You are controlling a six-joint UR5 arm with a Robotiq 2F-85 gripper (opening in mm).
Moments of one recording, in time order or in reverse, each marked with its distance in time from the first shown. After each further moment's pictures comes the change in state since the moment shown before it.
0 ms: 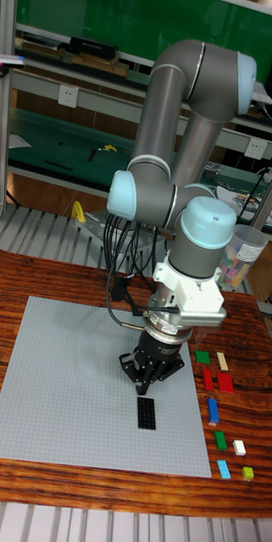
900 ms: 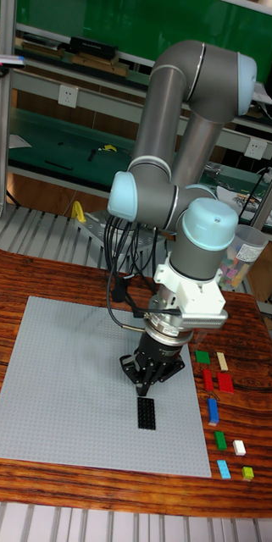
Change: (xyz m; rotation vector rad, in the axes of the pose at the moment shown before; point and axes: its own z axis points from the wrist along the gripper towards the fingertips) arm -0.003 0.000 -0.001 0.000 0.004 -0.008
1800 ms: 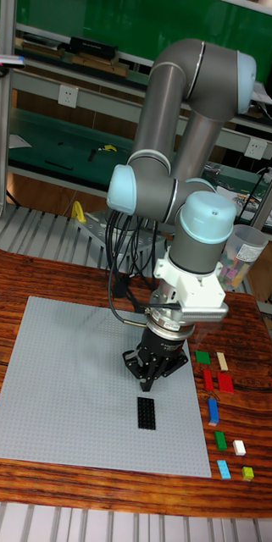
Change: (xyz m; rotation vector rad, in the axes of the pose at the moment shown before) arm 0.005 0.007 -0.008 -0.032 -0.002 0.004
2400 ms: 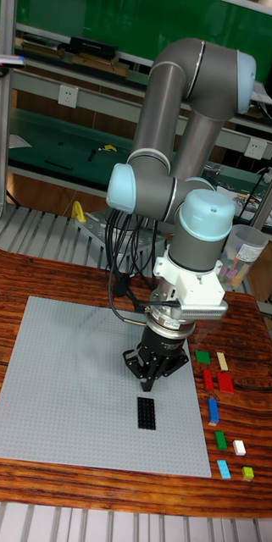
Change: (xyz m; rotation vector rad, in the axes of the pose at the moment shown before) arm -0.003 -0.001 -0.002 0.003 -0.017 0.007
